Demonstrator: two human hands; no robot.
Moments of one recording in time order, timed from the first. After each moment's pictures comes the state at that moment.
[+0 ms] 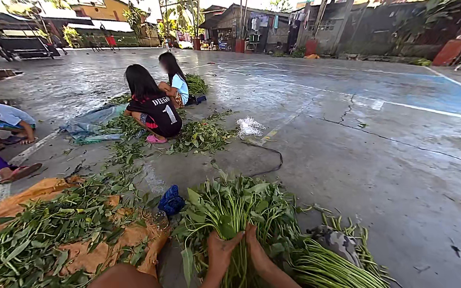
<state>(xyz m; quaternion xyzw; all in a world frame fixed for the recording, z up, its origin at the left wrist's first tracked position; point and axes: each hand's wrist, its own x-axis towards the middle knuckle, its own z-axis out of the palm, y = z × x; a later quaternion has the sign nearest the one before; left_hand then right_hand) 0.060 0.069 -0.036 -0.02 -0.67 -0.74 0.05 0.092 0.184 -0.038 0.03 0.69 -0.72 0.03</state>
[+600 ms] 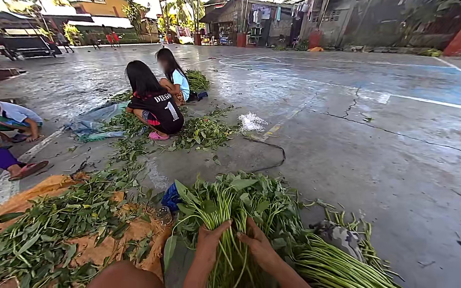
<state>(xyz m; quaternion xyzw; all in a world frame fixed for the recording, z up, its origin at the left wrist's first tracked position) 0.047 0.042 -0.017 0.10 -0.58 -0.80 -0.04 0.086 0.190 -0.046 0.05 0.62 -0.78 0.05</state>
